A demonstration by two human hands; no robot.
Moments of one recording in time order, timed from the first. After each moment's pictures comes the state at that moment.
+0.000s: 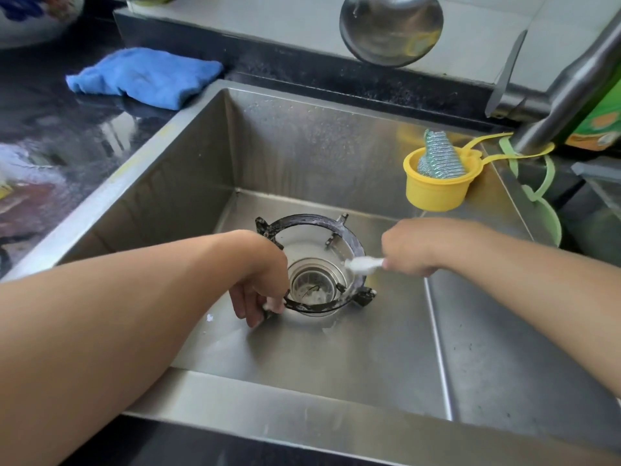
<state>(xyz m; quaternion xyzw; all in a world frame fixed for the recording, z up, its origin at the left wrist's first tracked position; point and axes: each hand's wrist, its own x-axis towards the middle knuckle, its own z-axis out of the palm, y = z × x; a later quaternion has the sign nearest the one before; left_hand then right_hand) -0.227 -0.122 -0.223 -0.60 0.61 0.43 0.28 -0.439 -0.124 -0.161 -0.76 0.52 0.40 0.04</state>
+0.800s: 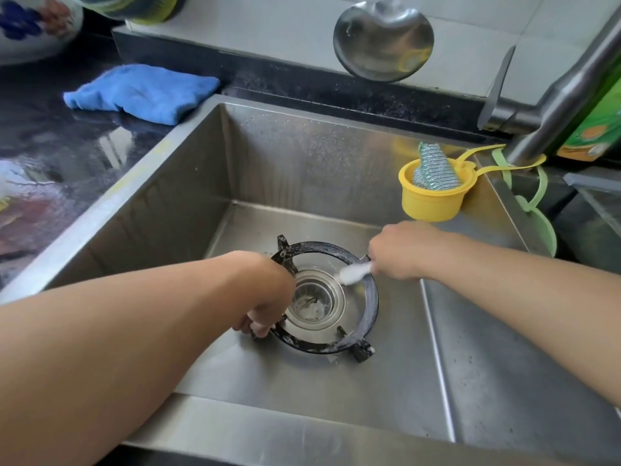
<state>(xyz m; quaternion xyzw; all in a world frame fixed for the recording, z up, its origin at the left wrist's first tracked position) -0.243 -0.111 -0.216 -0.48 0.72 0.21 0.45 -0.443 -0.139 -0.168 -0.78 0.51 0.35 -0.06</state>
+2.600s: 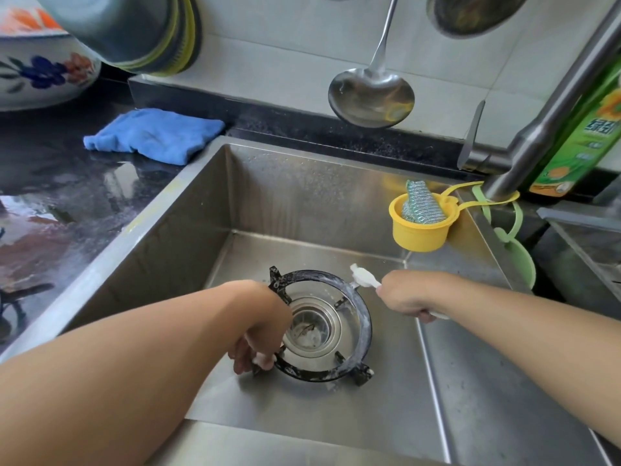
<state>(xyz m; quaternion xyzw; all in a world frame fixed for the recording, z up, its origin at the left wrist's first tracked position) -0.231 -0.112 -0.203 -0.48 0.70 0.29 0.44 -0.440 -0.127 -0.177 -0.69 0.56 0.45 0.05</state>
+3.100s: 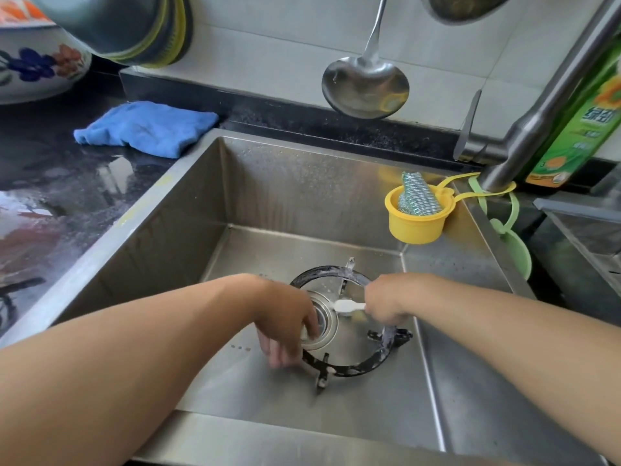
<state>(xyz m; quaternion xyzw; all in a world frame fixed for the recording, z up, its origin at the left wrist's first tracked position) -0.248 -0.110 -0.202 -0.45 0.76 0.40 0.24 -0.435 -0.121 -0.185 -0.75 0.49 0.45 0.02</state>
